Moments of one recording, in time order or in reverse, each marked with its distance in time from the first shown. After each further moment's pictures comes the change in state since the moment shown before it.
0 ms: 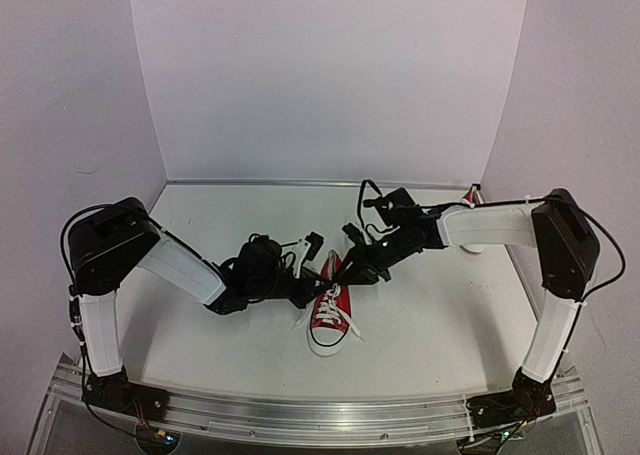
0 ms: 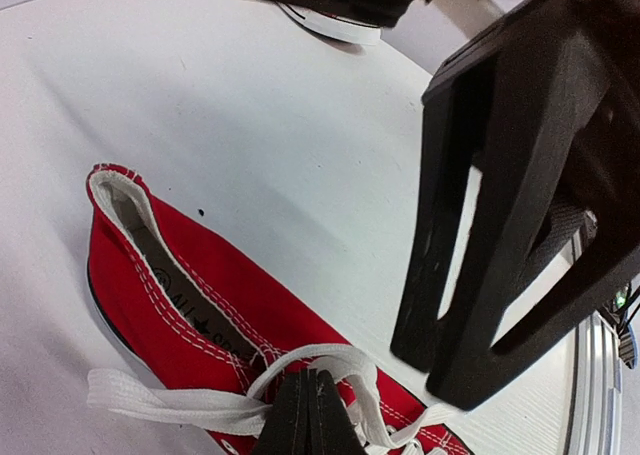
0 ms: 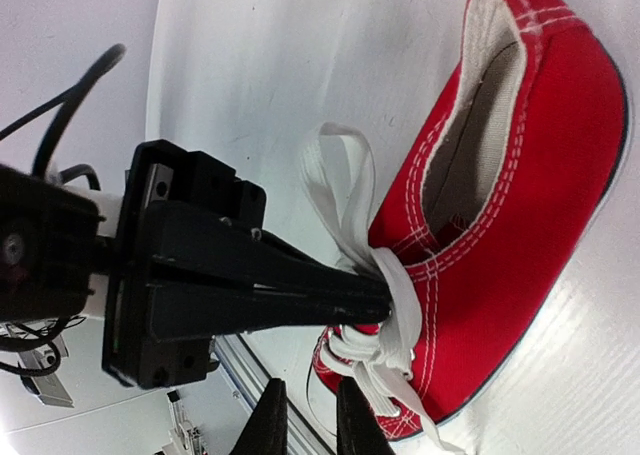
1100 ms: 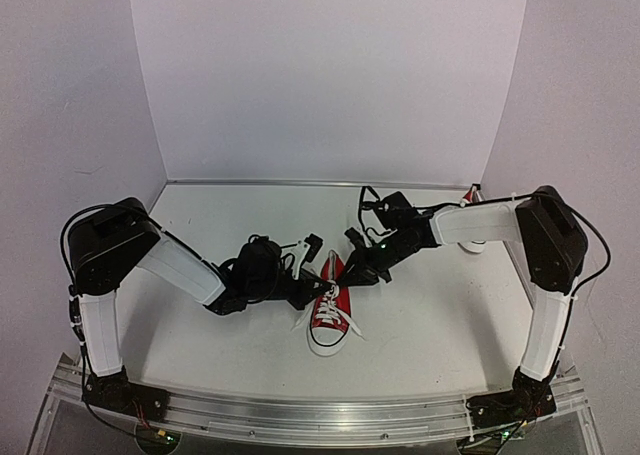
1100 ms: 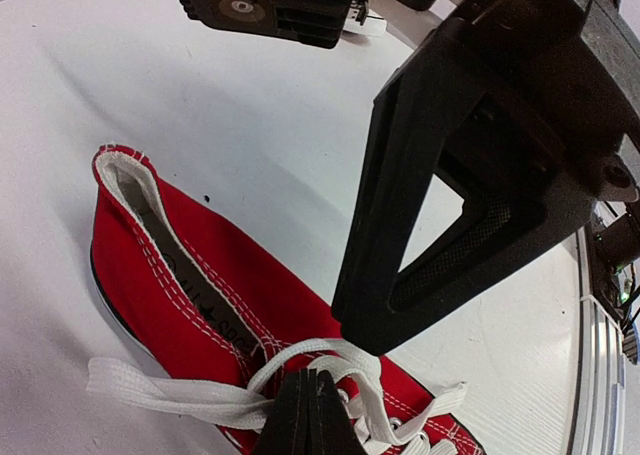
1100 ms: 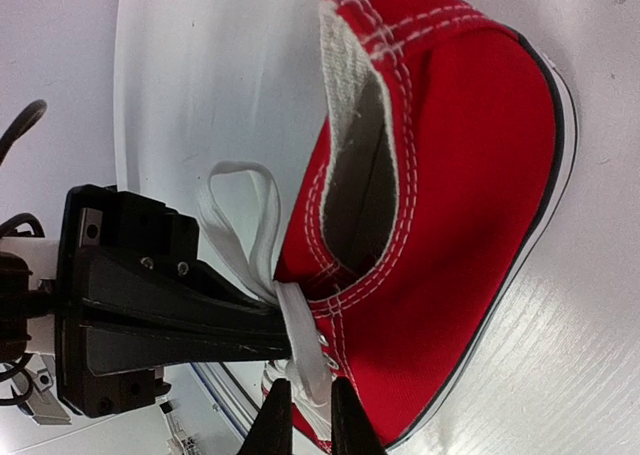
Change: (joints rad) left arm 0.004 0.000 -0.007 -0.015 -0.002 0.003; right arm -0.026 0.074 0.033 -0.027 0.021 -0.020
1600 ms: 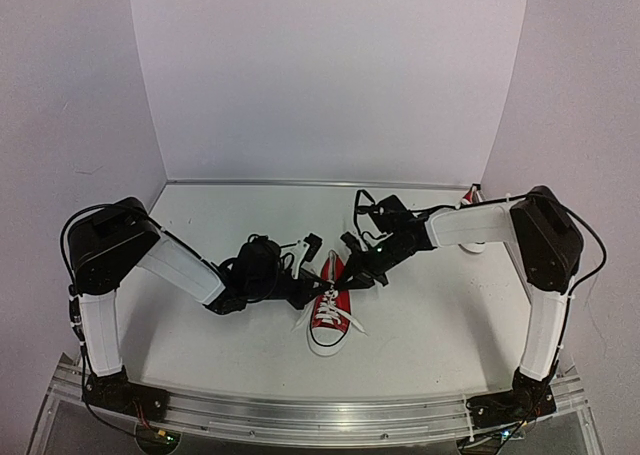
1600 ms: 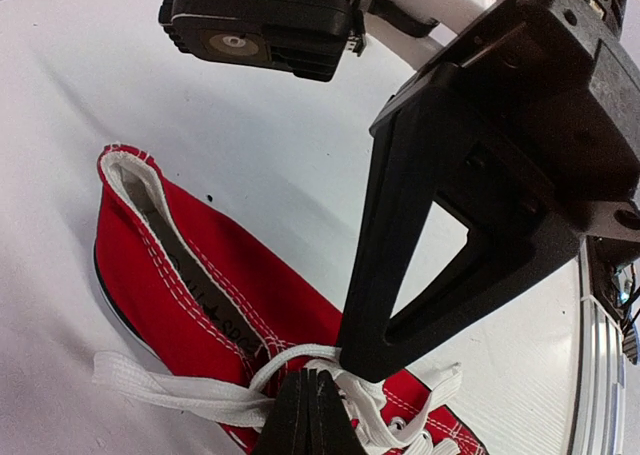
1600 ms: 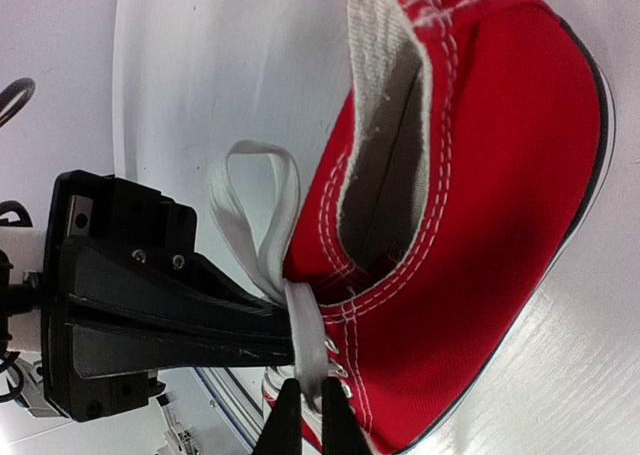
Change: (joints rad) left arm 0.005 0.000 0.000 -0.001 0.002 0.000; right arm 0.017 0.022 0.008 0.000 -0.006 -0.002
